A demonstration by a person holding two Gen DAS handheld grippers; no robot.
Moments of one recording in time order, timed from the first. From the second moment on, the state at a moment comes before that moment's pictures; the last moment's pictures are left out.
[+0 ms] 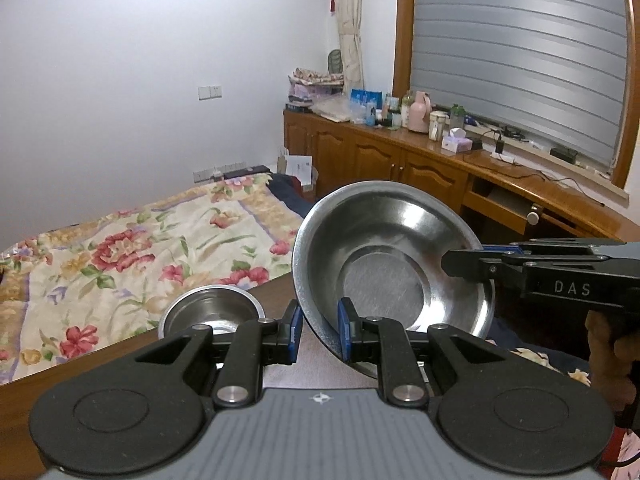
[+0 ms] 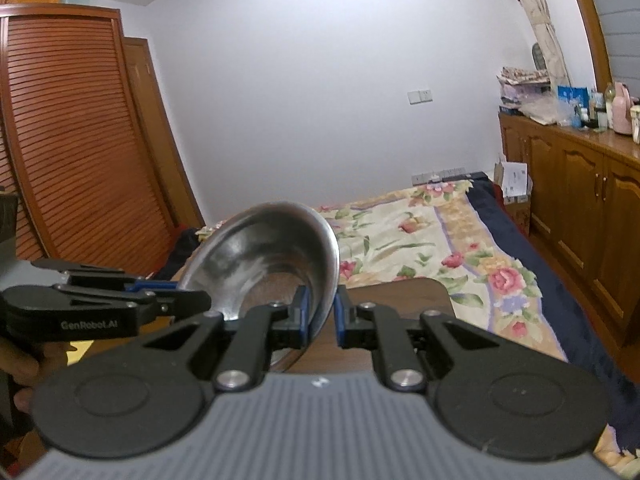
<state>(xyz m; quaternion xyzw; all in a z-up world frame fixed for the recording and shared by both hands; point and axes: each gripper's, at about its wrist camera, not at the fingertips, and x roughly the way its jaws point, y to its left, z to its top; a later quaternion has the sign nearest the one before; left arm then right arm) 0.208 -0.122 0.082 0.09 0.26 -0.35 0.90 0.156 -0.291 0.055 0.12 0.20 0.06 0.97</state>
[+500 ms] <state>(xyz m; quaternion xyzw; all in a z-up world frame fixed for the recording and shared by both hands) 0.155 -0.085 0.081 0.07 0.25 -0.34 0.90 0.117 -0.265 0.055 0.10 0.19 0.09 0.97</state>
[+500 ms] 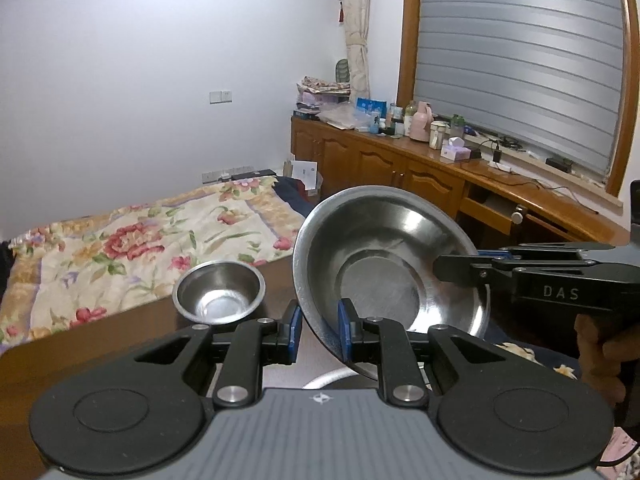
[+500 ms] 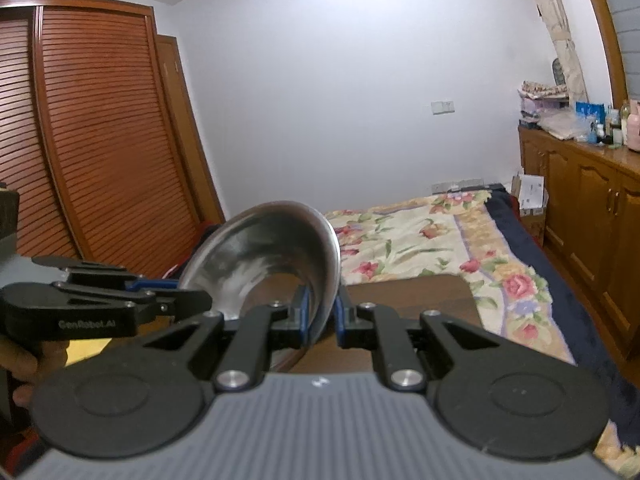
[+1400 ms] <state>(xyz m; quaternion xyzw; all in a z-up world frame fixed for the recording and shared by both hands) 0.110 -0.061 -0.002 0.08 0.32 -0.32 0.89 0.078 -0.239 -0.013 0.13 0.26 0.11 0.95</state>
